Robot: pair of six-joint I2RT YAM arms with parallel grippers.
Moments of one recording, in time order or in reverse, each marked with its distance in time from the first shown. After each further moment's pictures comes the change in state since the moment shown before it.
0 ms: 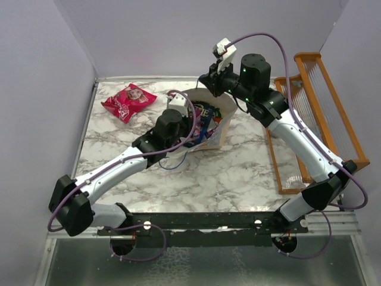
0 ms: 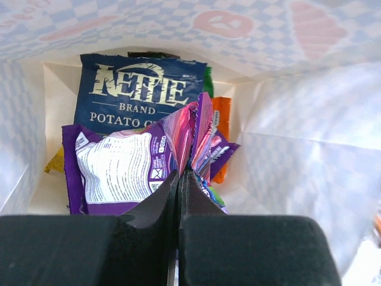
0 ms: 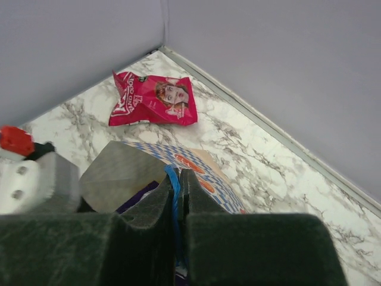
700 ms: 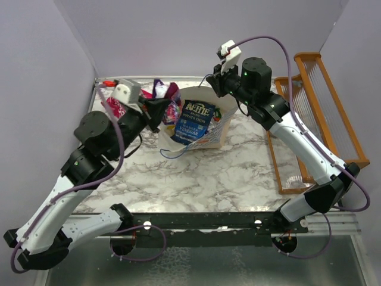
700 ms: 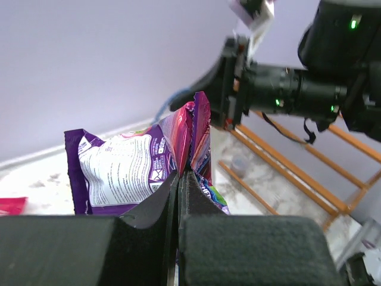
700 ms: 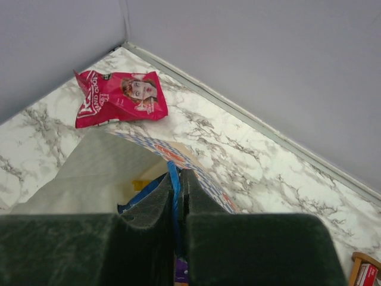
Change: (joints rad) left arm 0.000 -0.402 0.319 -0.286 0.197 0.169; right arm 0.000 -0.034 -0.067 0.023 0.153 0.005
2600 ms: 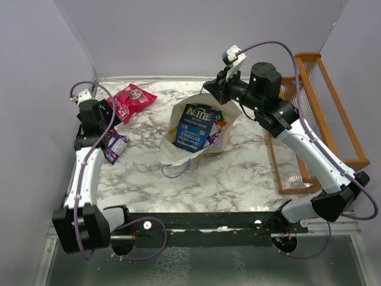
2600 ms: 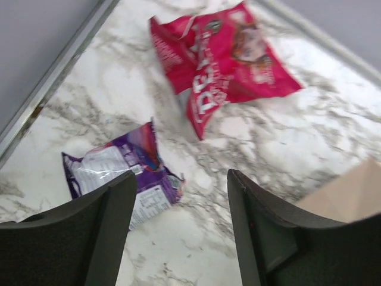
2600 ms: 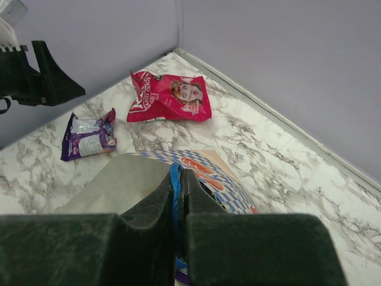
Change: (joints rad) left arm 0.905 0.286 -0.363 0.007 -0.082 -0.200; right arm 0.000 -0.093 -0.070 0.008 -0.158 0.052
